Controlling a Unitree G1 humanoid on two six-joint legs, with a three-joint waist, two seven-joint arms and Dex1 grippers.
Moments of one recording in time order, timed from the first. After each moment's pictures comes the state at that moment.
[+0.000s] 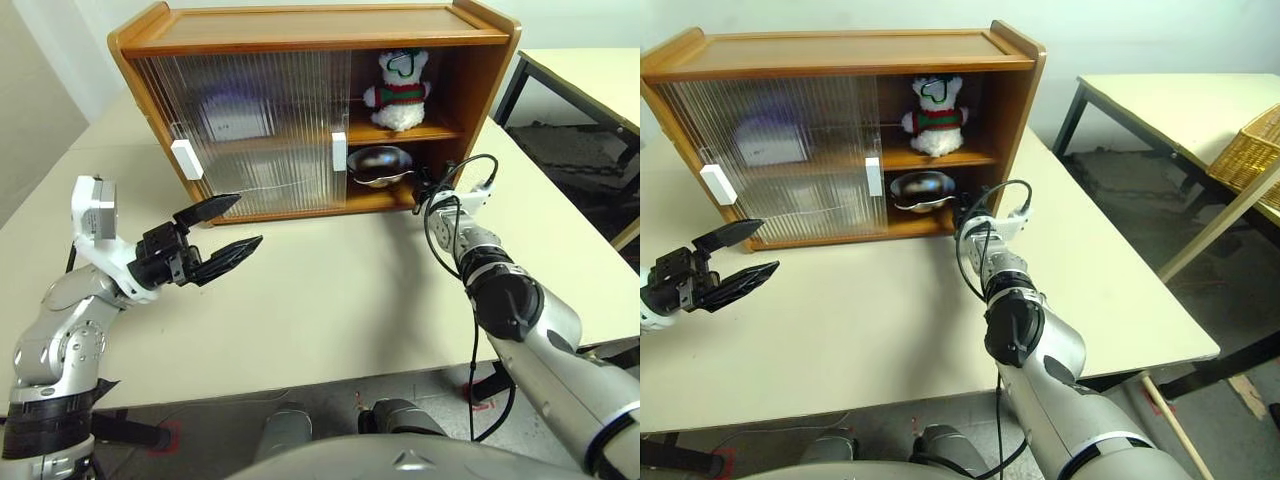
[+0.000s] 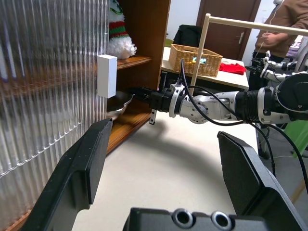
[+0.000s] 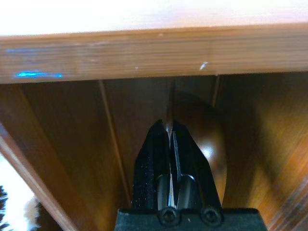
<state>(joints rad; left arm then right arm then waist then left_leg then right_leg) -0.02 0.68 0.38 -0.22 -0.79 0.30 -1.10 -1.01 -0.10 -0.86 1.31 0.92 0.24 0.40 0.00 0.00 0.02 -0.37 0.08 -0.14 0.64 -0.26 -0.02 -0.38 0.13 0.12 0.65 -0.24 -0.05</state>
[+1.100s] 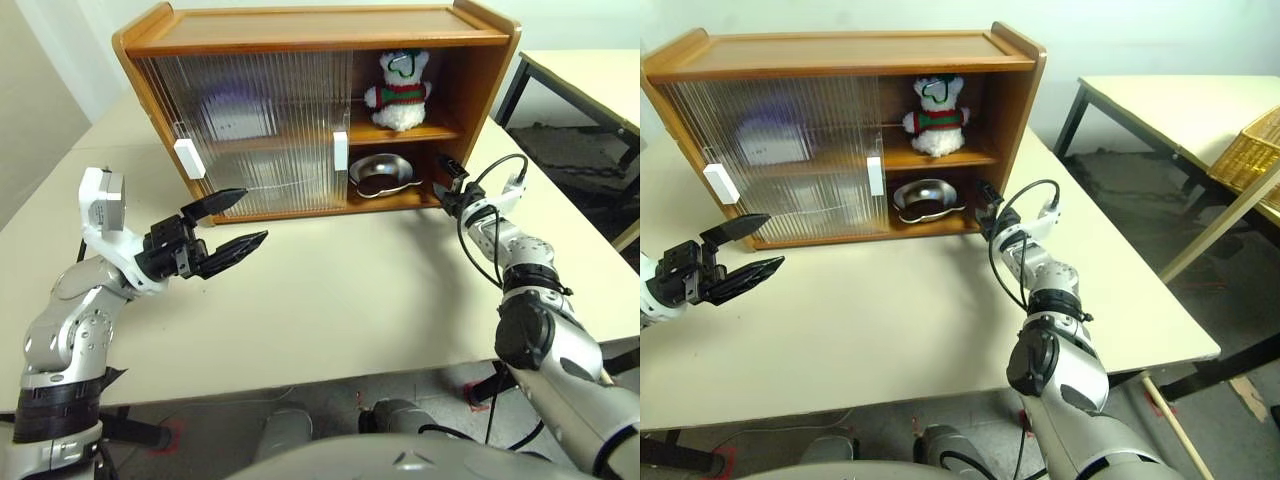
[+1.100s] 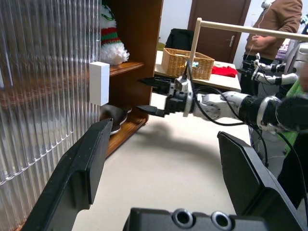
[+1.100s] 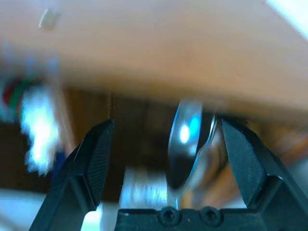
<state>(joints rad) -0.09 0.67 0.33 -0.17 -0.78 0.30 -1.13 -0.70 -0.17 -0.62 0.66 0.86 0.74 0.40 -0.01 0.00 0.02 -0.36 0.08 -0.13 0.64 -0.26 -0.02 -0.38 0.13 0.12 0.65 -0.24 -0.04</state>
